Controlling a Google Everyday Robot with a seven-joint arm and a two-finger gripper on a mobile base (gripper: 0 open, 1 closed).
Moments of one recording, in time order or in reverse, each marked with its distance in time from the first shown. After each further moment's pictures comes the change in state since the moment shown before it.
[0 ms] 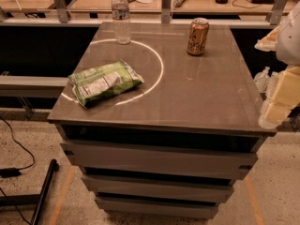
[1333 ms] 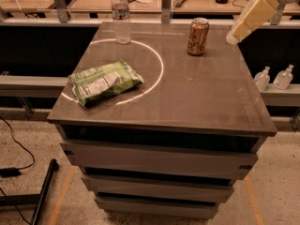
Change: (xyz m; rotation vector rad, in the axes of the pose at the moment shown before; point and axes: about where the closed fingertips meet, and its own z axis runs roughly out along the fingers) arm -0.058 -0.182 -0.011 0.206 -0.378 0.104
